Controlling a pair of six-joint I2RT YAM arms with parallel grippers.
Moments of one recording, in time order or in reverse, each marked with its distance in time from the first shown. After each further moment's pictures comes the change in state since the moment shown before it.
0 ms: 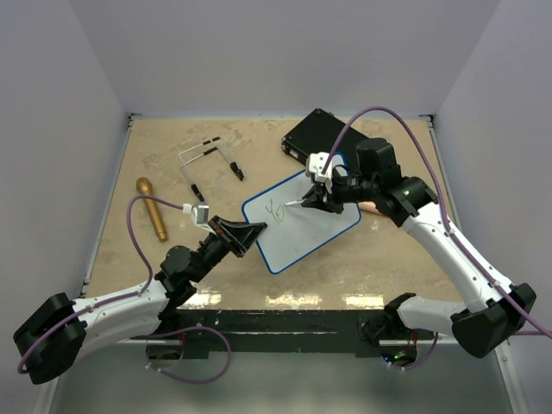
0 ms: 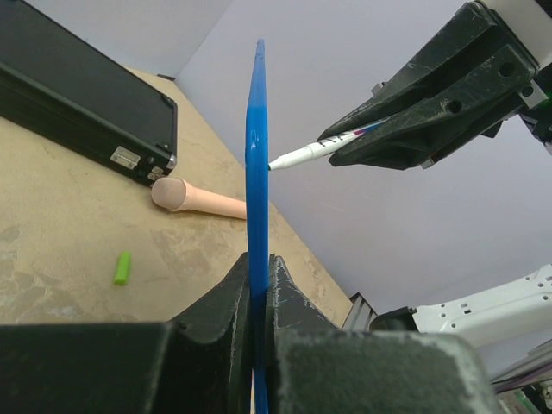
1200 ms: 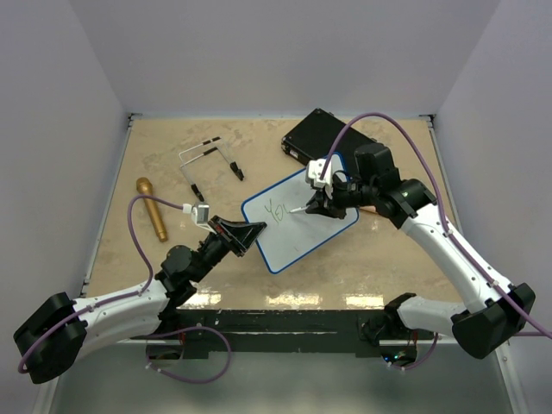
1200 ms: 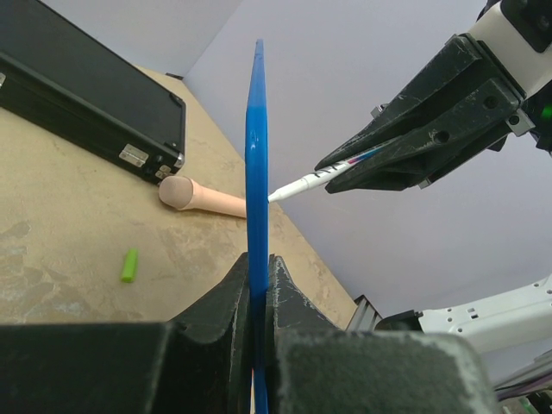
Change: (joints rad) left arm 0.000 0.005 0.000 -0.006 -0.009 -0.004; right arm -0.005 -0.006 -0.039 -0.054 0.030 -0.039
